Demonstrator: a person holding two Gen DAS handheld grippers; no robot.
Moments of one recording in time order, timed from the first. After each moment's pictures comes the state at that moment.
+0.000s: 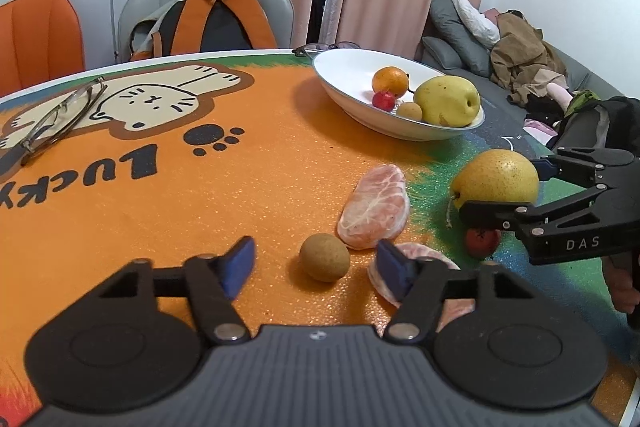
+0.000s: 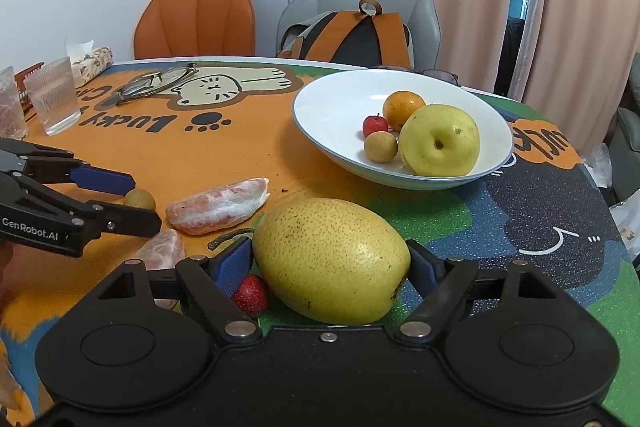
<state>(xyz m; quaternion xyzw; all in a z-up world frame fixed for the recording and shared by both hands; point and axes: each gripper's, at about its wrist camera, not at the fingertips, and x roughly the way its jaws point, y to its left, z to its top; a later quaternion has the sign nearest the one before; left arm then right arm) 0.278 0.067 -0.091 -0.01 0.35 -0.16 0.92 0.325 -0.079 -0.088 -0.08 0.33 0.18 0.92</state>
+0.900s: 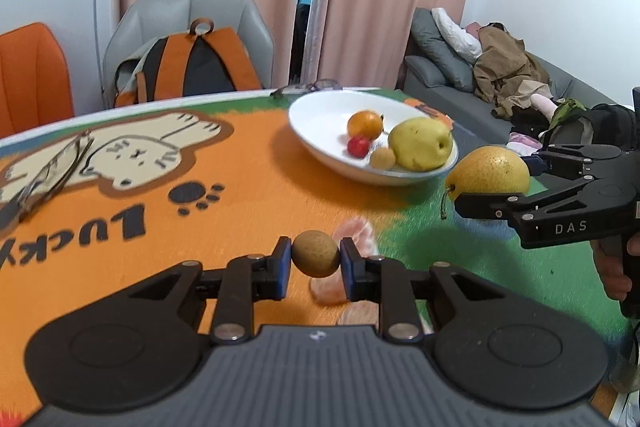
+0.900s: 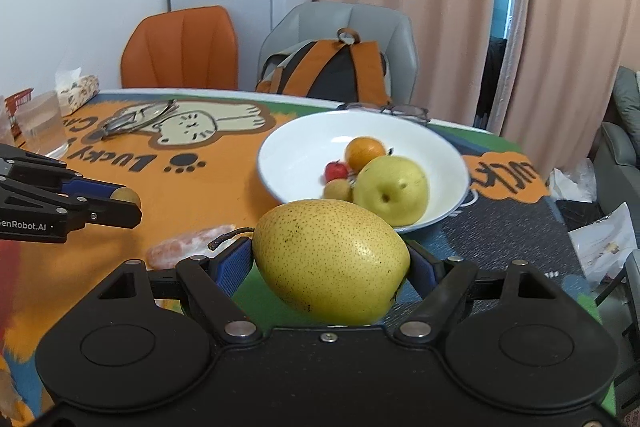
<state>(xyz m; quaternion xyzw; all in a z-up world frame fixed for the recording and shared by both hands) 0.284 0.053 -0.056 0.00 0.31 -0.19 0.93 0.332 -0.103 -0.057 -0.07 0.30 0.16 0.94</state>
